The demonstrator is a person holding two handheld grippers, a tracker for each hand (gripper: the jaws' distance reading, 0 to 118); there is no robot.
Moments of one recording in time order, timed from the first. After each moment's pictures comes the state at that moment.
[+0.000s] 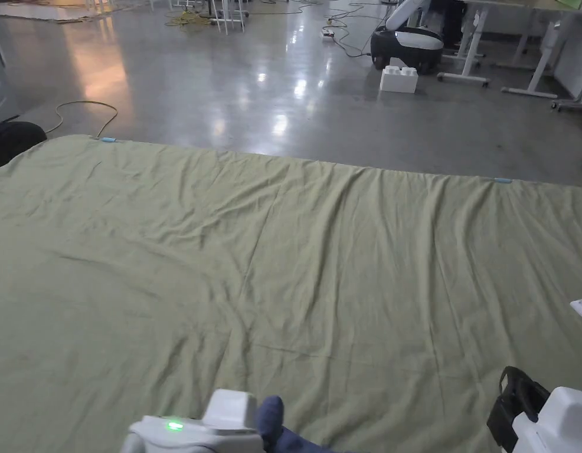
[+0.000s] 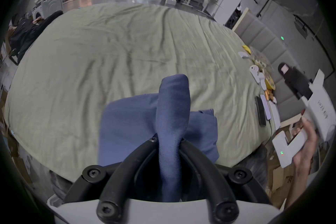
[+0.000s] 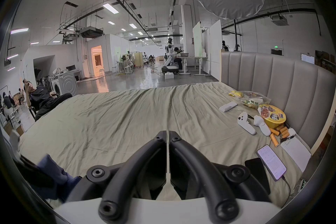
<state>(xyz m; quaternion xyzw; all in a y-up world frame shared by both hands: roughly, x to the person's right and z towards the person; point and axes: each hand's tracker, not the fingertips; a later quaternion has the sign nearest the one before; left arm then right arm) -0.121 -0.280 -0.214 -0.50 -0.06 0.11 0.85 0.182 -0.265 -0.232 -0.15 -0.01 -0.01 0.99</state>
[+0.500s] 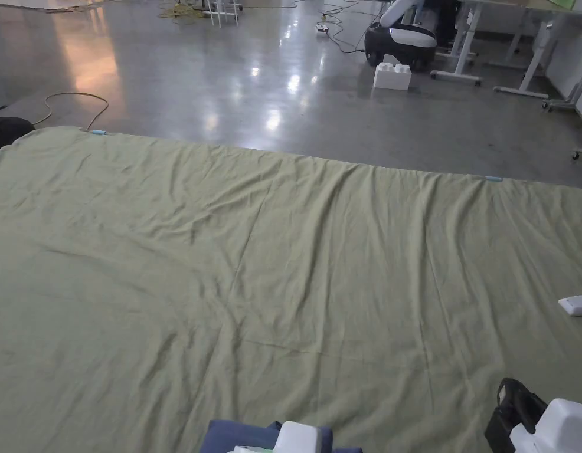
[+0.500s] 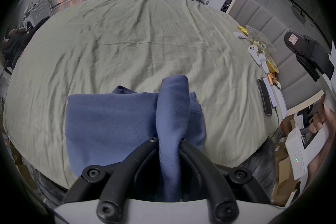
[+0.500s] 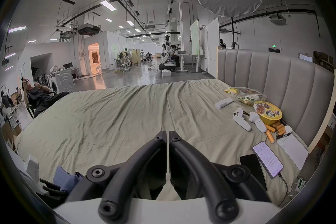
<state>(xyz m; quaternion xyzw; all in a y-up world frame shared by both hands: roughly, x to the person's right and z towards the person) -0.046 -0.322 -0.218 -0.52 -0.07 0.07 0.85 0.191 -0.274 -0.226 -0.17 -0.02 -0.01 0.99</state>
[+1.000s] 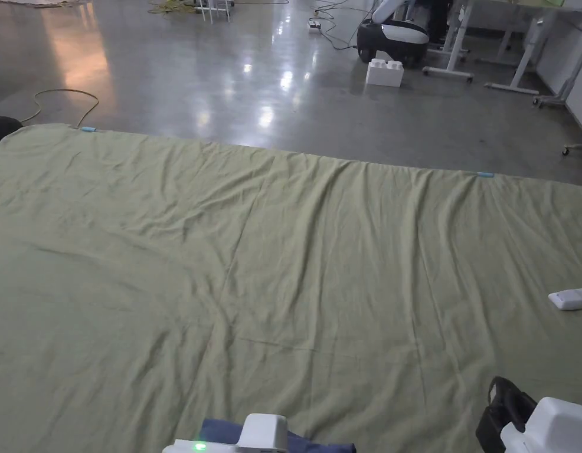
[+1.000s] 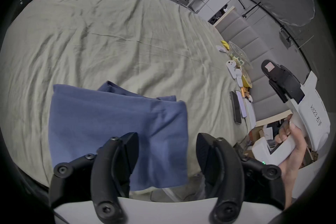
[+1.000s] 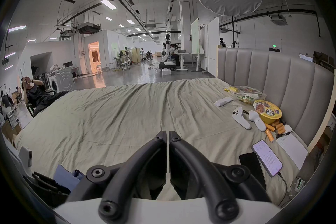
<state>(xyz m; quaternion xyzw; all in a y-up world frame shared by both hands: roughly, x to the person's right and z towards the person) -0.098 -0.313 -0.217 -0.51 -0.14 0.20 0.83 0.192 -0.275 -0.222 -0.17 -0.02 -0.01 0.99</state>
